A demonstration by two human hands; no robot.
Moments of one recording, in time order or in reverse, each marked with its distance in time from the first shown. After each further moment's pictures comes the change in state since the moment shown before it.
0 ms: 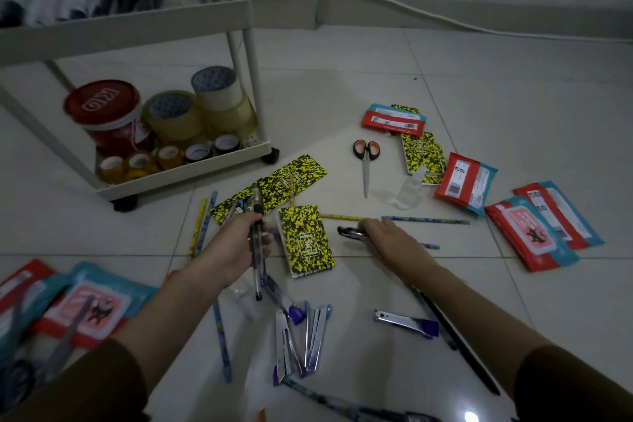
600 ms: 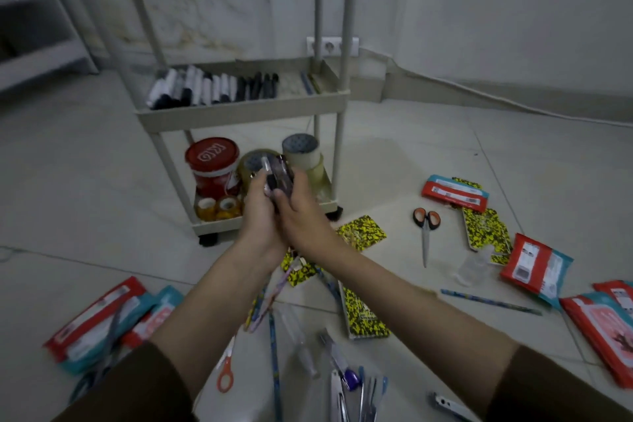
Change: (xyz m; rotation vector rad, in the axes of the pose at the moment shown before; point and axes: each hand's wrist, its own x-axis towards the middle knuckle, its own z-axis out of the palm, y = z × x) left_hand -0.066 0.105 -0.009 -0.585 -0.024 0.445; right_hand 0.107 -0.239 -0.112 0.960 0.284 -0.192
